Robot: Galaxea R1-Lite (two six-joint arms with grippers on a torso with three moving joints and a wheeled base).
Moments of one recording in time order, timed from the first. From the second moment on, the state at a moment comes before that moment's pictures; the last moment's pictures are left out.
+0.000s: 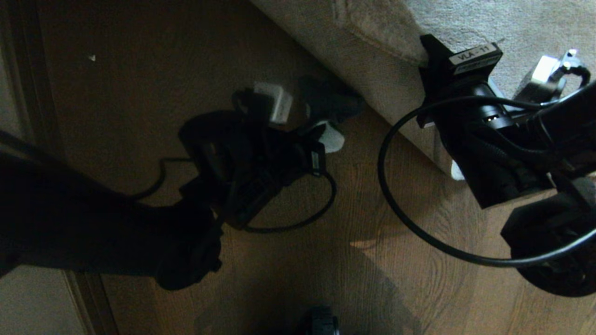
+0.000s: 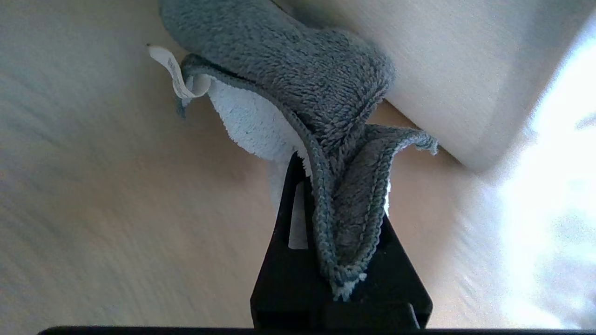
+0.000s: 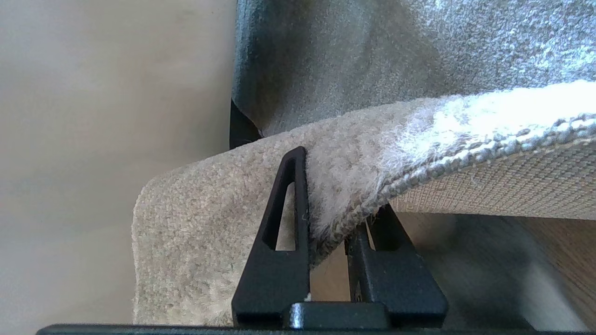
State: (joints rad) left arm -0.74 1.91 -1.00 -1.15 0.09 0.01; right arm 0.68 1.72 -0.88 -1.52 -0.38 0.94
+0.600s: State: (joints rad) left arm -0.35 1.89 -1.04 -1.15 0.09 0.04; right arm 0.68 1.73 -0.88 -1.52 -0.38 0.93
